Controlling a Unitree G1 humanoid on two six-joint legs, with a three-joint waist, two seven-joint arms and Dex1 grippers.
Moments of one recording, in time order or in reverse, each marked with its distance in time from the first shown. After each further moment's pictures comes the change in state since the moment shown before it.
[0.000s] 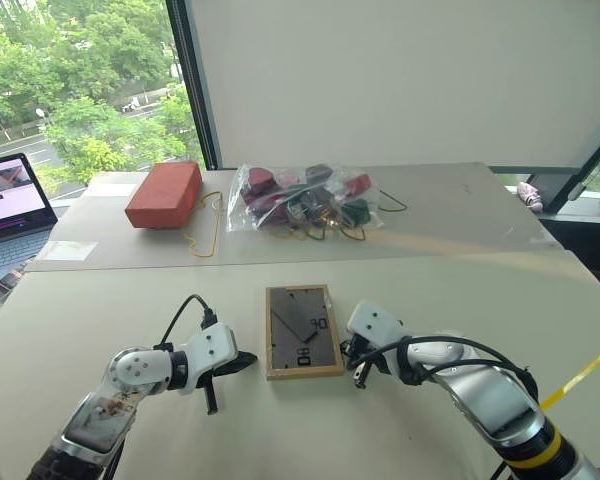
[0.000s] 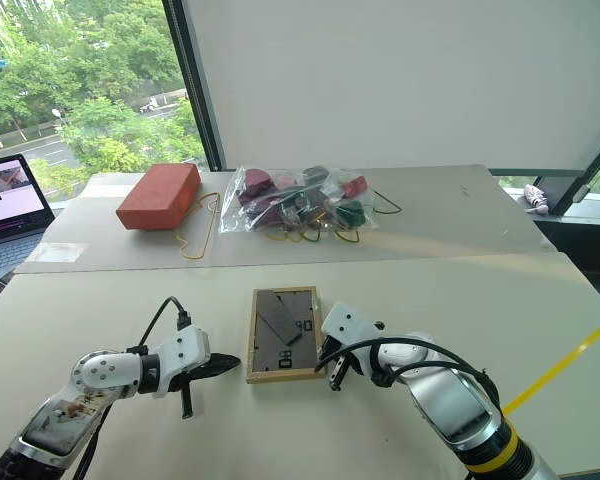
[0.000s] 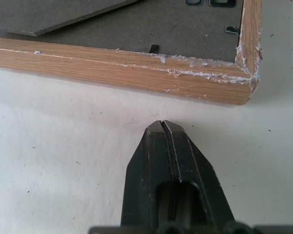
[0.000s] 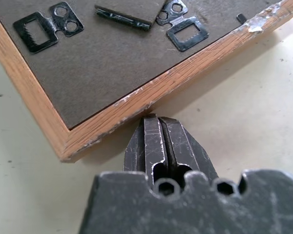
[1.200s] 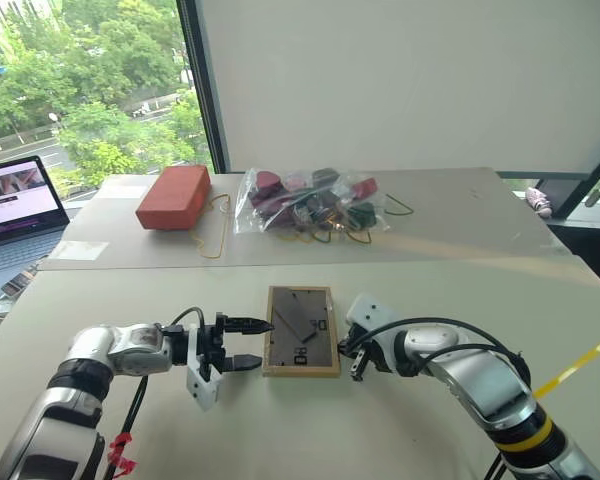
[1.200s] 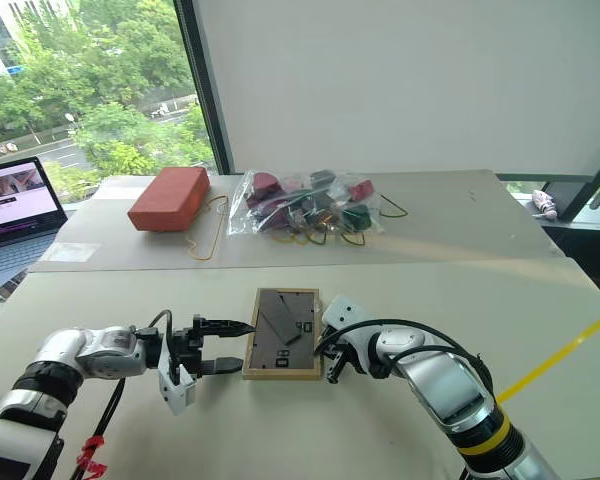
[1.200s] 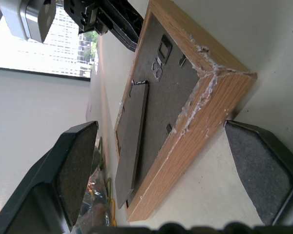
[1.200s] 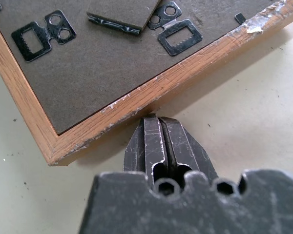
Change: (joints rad) left arm -0.553 0.011 -0.180 0.986 1.268 -1.688 1.106; right arm -0.060 0.052 -0.005 0.073 0.081 0.087 0.003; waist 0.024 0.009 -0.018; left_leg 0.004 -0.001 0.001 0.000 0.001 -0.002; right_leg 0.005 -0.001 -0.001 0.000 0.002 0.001
